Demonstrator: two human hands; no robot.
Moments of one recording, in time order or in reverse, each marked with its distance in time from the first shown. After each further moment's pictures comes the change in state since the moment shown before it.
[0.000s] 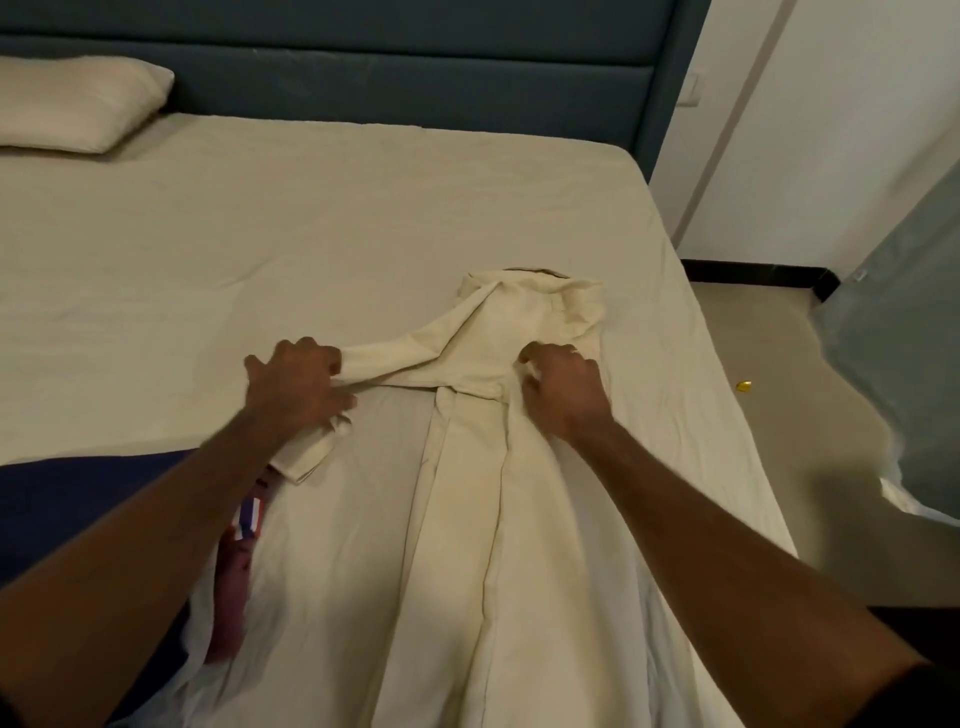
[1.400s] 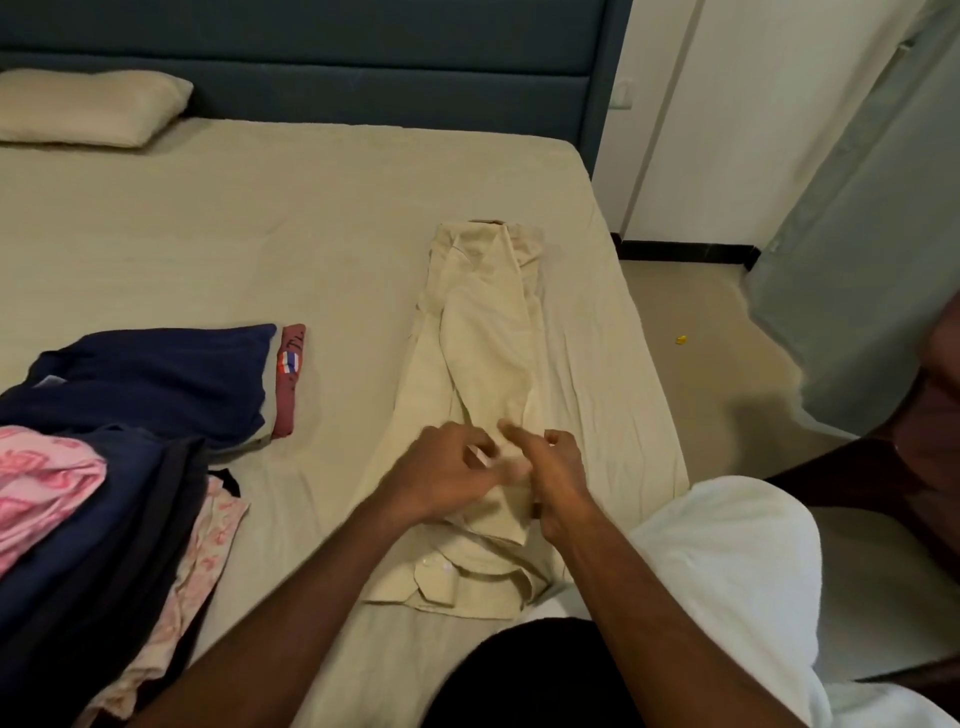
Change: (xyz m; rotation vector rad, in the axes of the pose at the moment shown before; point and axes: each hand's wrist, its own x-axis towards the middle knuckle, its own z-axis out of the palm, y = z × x) left_hand -0.363 0.144 -0.009 -0.764 -0.313 0.261; right_hand -0.334 -0.067 -0.066 1.143 -0.119 0.947
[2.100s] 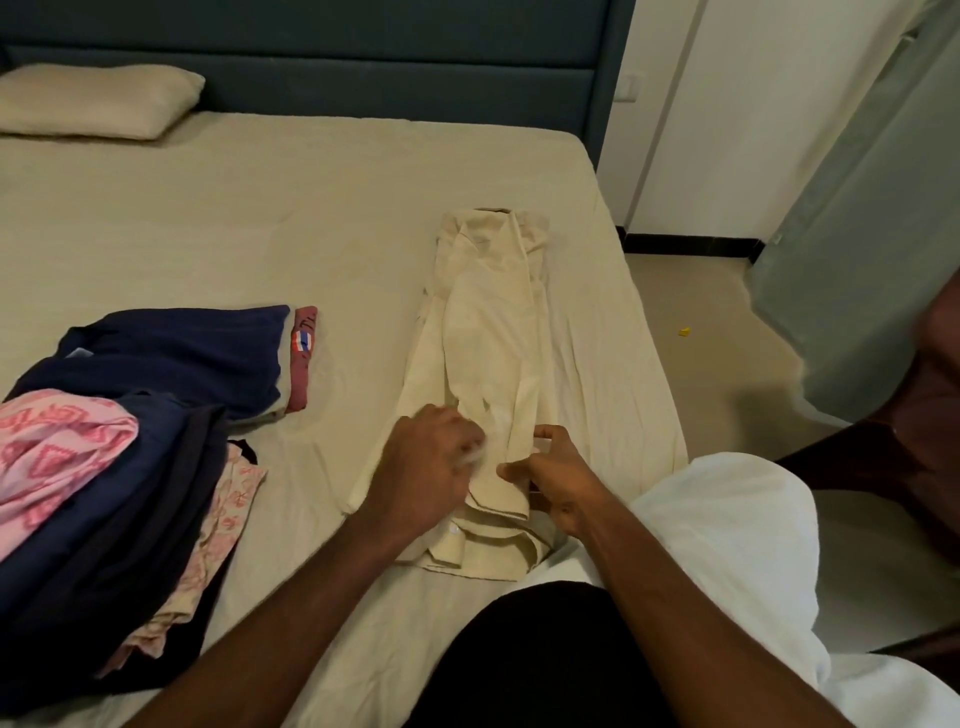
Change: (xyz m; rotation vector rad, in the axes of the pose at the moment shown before) left_hand -0.031 -0.036 0.015 0.426 0.461 0.536; right_hand -0.006 0.027 -0.017 -0.021 -0.222 0.018
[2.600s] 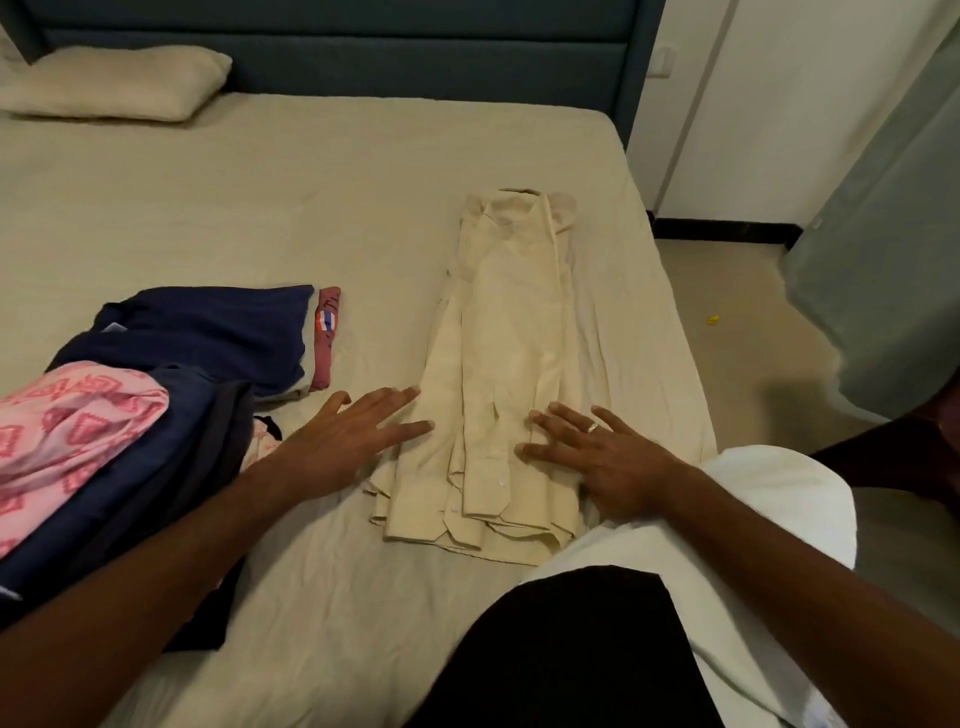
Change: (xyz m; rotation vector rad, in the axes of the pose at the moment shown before) left_hand -0.032 -0.118 -0.042 0.513 -0.606 0.158; right_hand 0.034 -0.002 -0.076 -1.927 -0.364 -0.932
